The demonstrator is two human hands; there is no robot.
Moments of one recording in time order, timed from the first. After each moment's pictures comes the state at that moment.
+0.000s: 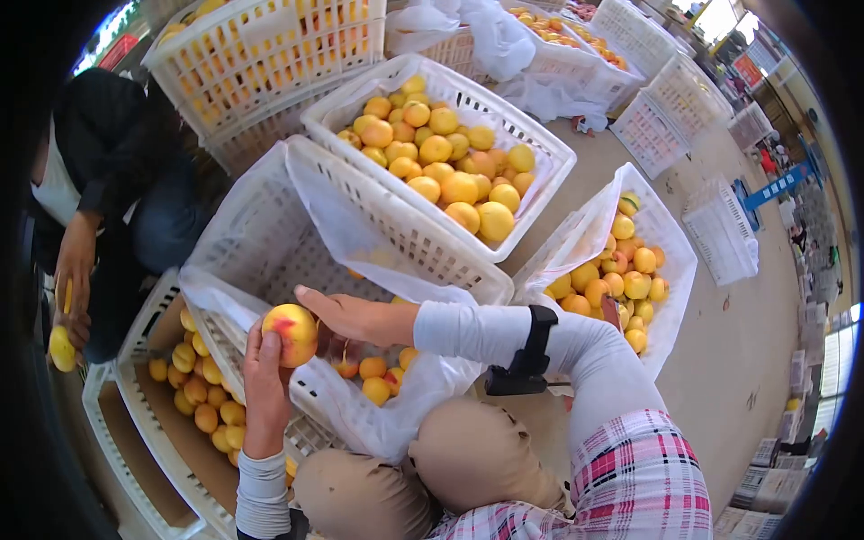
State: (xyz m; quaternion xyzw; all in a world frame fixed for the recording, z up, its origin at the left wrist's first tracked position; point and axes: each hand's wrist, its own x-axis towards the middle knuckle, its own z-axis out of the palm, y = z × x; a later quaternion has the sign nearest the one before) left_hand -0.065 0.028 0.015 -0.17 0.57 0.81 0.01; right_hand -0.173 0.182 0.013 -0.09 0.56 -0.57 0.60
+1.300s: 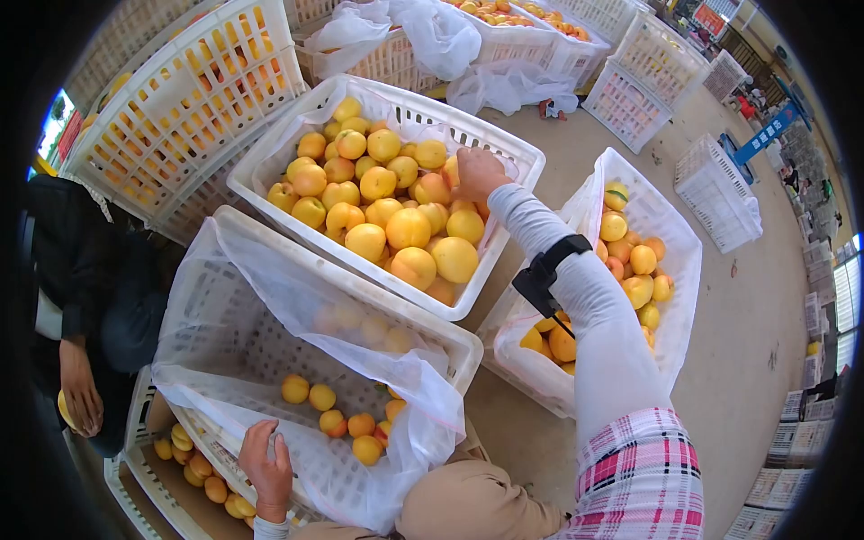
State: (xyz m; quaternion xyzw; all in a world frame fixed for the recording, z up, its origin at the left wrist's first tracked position) left_hand -0.071 0.027 -0.042 0.02 0.96 0.28 -0.09; right_hand -0.428 0.451 -0.049 -0.04 1.00 0.01 -0.02
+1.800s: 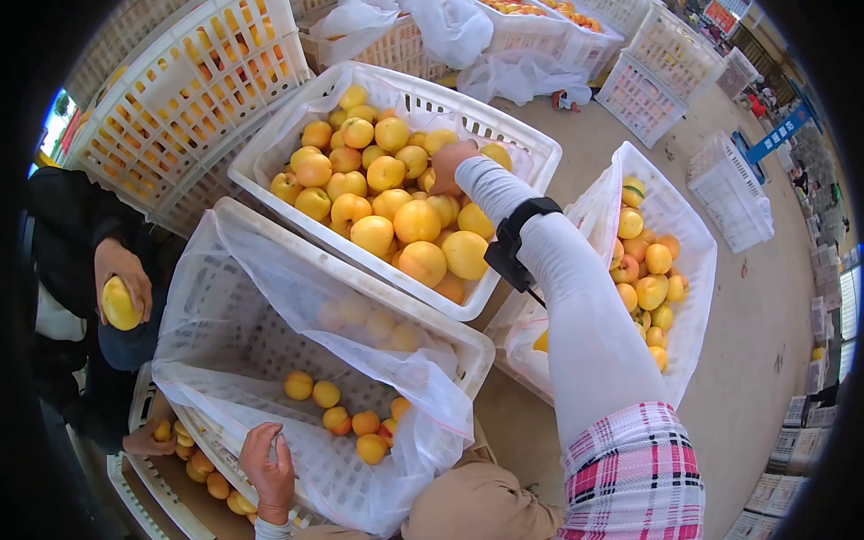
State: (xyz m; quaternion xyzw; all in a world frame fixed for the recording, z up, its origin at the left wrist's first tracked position) left_hand -0.071 0.027 -0.043 0.01 0.96 0.27 -0.09; right_hand -0.464 0.398 -0.057 -0.13 0.96 0.14 0.19
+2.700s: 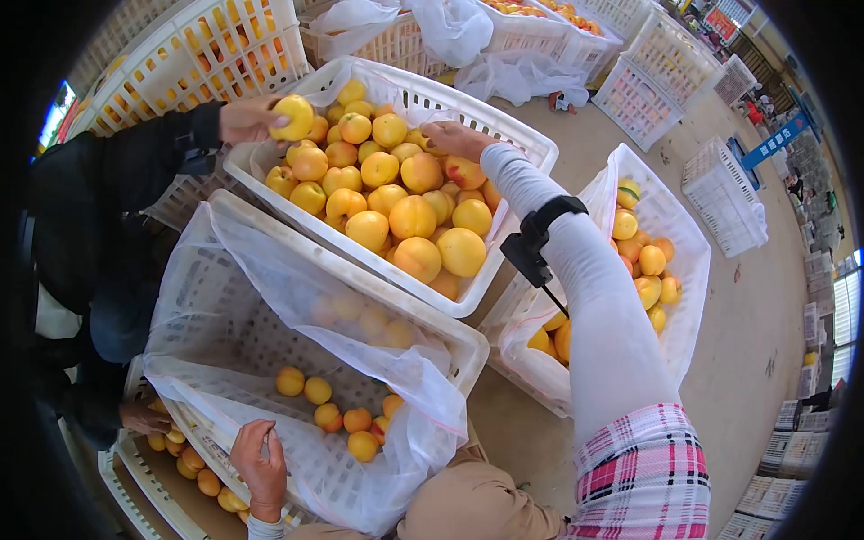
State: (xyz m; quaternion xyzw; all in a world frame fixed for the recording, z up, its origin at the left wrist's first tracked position) left_hand -0.073 0.029 -0.042 0.00 0.96 0.27 -0.09; right_hand -0.505 0.444 -0.078 -0.16 0.93 -0.32 0.09
